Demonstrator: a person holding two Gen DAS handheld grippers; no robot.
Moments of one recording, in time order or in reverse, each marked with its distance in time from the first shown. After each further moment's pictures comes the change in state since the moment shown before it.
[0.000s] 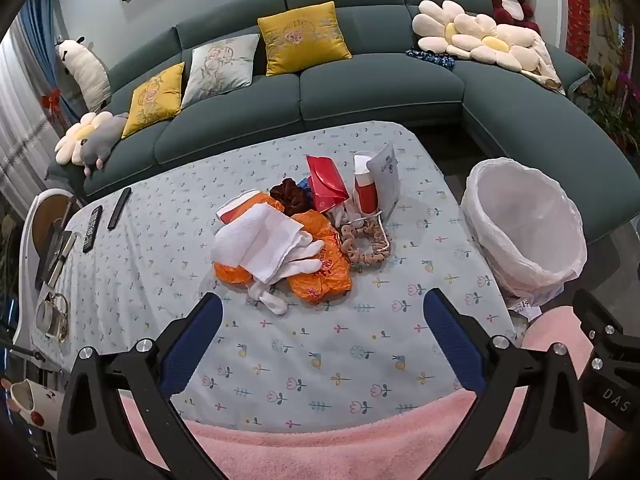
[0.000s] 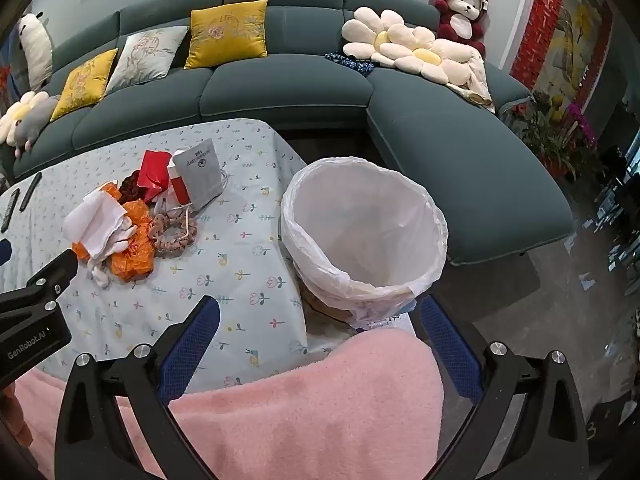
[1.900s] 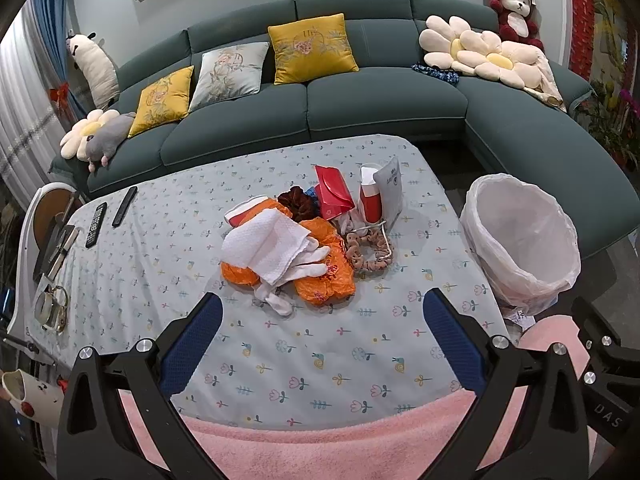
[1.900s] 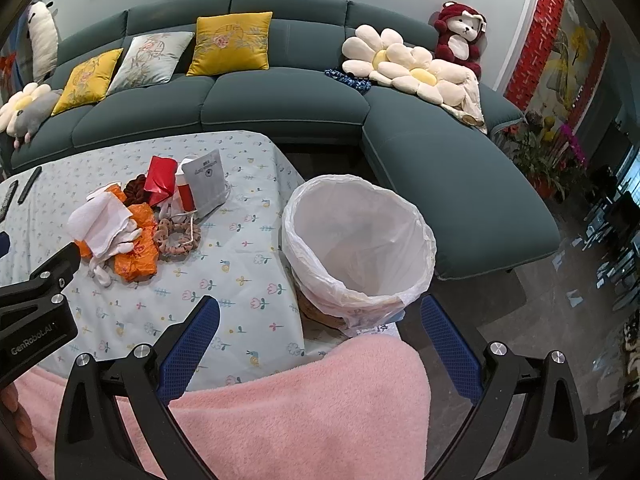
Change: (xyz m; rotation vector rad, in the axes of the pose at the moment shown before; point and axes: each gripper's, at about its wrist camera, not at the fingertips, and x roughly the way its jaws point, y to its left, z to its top) left arm -0.017 0.010 -0.006 -0.046 -0.042 -0.005; right arm -0.024 0.012 -0.002 -0.040 -0.062 -0.055
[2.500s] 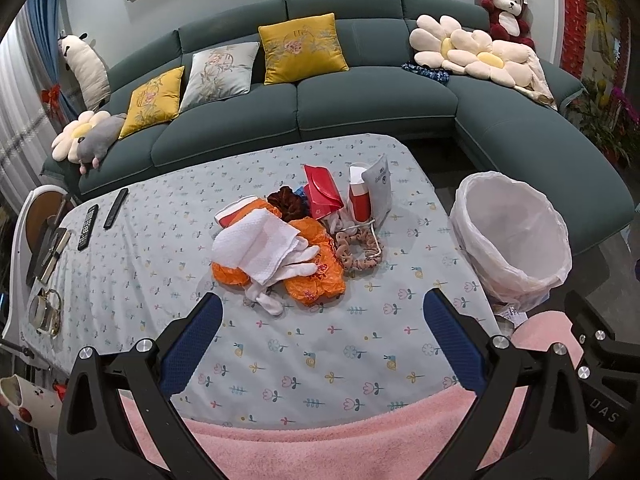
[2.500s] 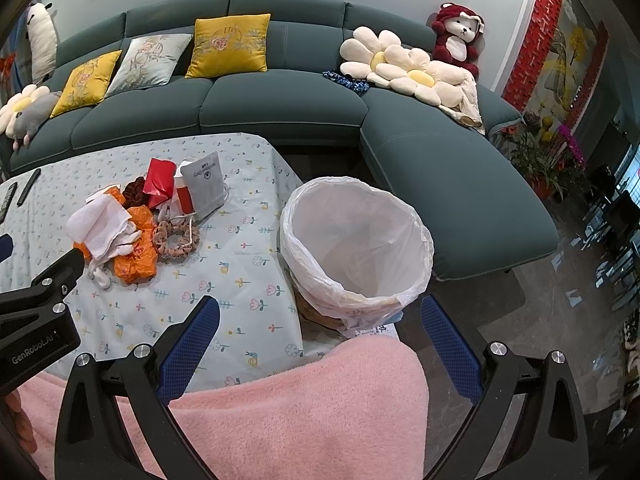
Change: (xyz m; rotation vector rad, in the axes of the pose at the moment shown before) left arm -0.001 -0.001 0.001 0.012 0.002 -0.037; right arm -0.002 0.001 0.000 0.001 -0.005 -0.002
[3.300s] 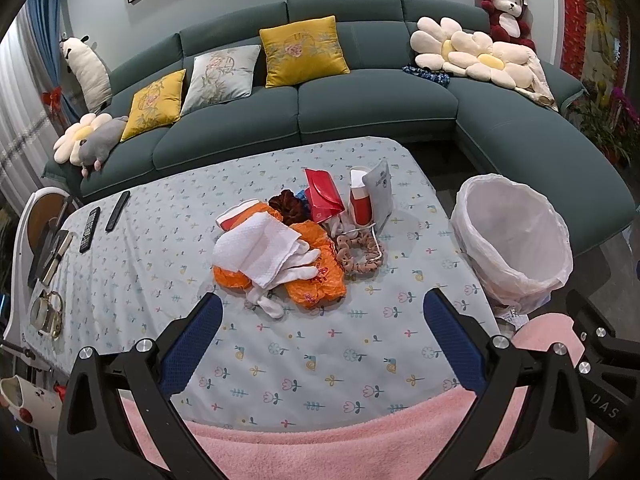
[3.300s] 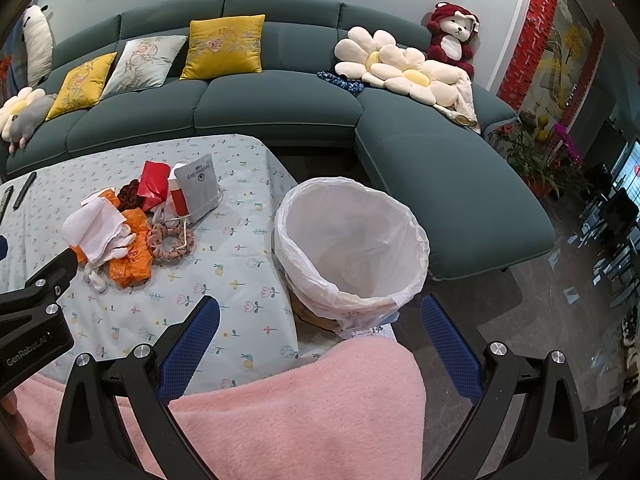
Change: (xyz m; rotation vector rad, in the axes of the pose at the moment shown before) left arm -0.003 -0.002 0.001 0.002 -0.012 0.008; right arm -0.001 -0.007 0.002 0.010 -0.005 -0.014
